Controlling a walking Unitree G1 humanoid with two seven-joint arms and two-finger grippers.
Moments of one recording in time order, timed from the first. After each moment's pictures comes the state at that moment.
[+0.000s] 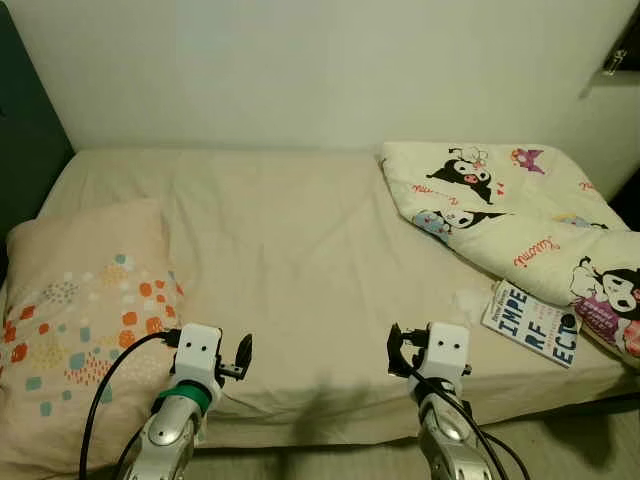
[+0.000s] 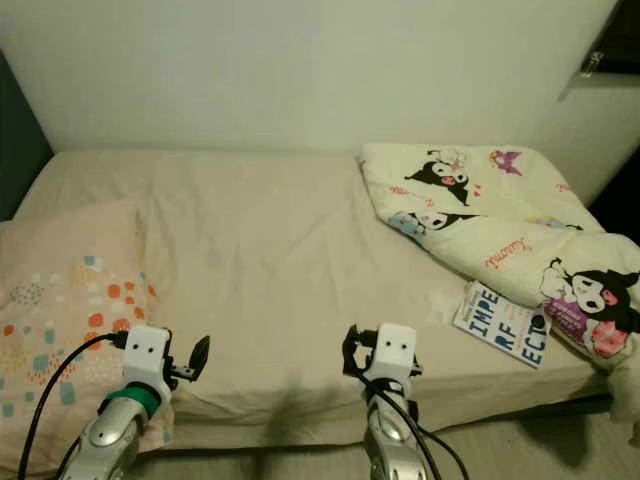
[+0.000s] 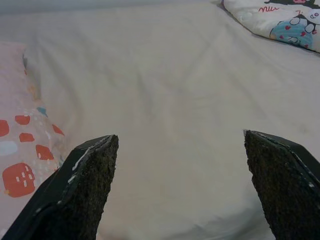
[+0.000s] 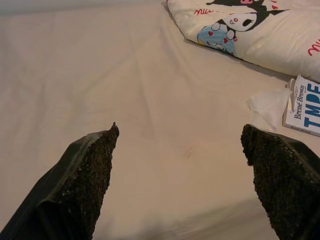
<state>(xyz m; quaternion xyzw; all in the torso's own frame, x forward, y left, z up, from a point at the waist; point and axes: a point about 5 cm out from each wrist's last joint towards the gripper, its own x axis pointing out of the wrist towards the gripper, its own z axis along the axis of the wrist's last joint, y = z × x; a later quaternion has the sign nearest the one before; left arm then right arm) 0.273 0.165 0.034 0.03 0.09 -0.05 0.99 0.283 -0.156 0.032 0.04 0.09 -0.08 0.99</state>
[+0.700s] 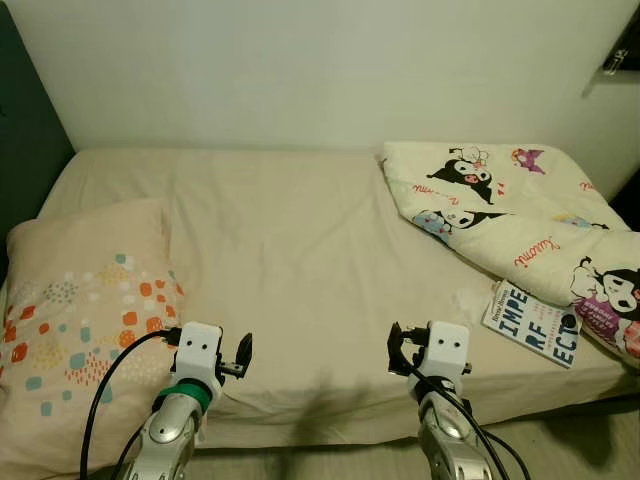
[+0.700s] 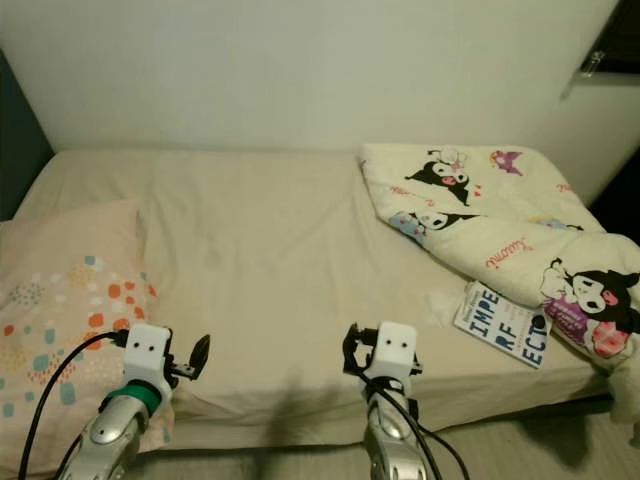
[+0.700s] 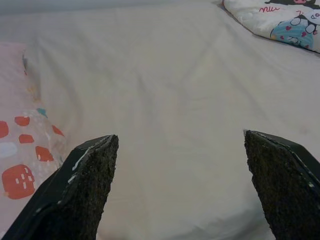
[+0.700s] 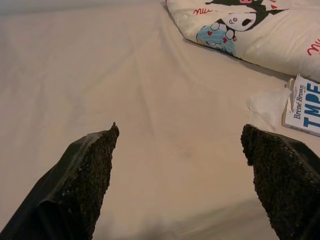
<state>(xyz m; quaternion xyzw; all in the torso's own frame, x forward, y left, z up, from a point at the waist) 0.276 0.164 0.035 0.03 0.09 -0.05 0.99 0.285 -0.156 0.032 0.03 0.09 -0.08 0.99</state>
